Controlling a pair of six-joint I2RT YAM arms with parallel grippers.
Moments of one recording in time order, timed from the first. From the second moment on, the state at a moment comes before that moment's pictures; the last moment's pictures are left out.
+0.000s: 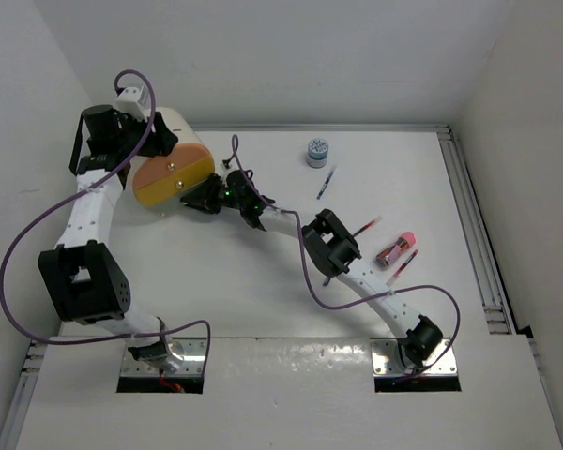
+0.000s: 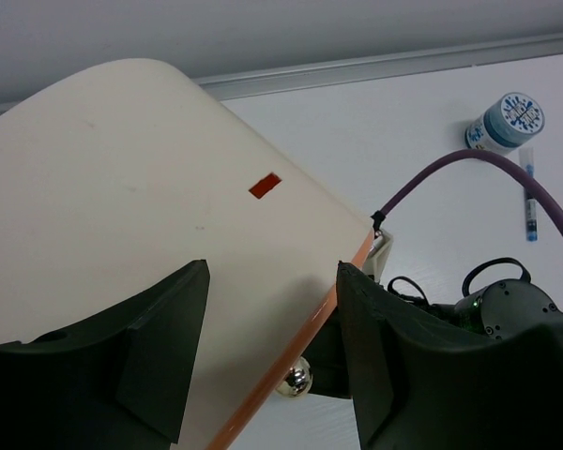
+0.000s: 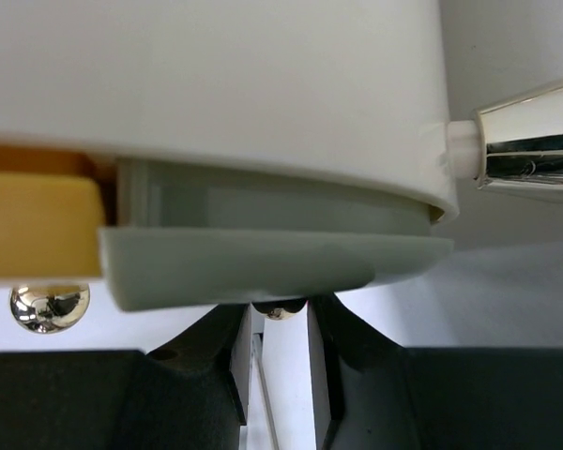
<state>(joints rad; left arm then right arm) 0.19 1.54 1.38 -0.20 0.48 0.02 0.78 2.88 2.26 0.45 -0.39 1.31</state>
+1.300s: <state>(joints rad) 0.24 1.51 1.32 -0.16 0.41 0.05 0.76 2.48 1.57 0.60 -0.53 1.29</state>
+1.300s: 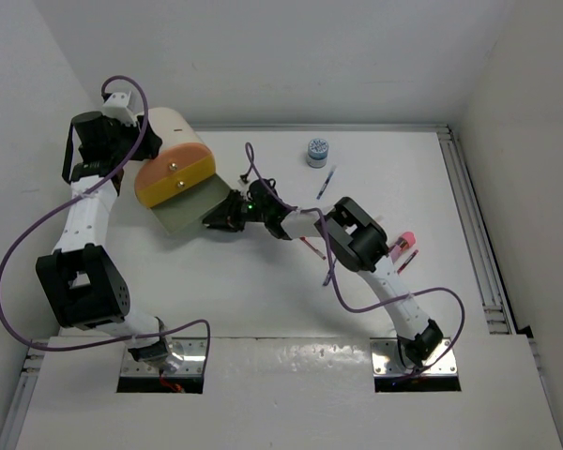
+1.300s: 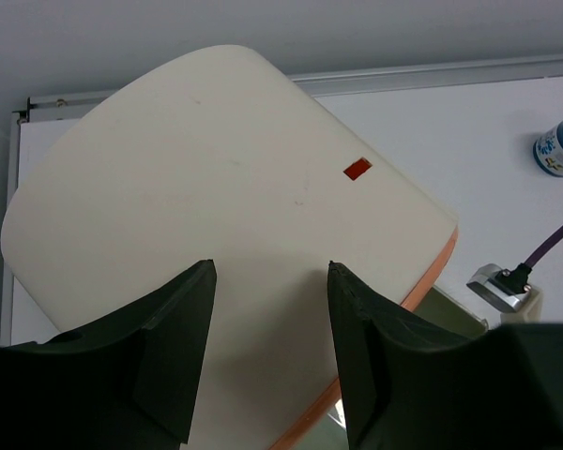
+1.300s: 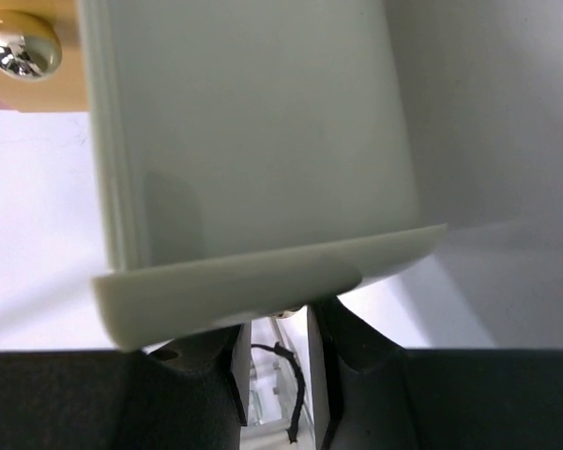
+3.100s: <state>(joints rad) 0.11 1.43 1.39 -0.49 0.60 0.31 -0.23 1.50 1.13 -1.15 -0.46 -1.66</state>
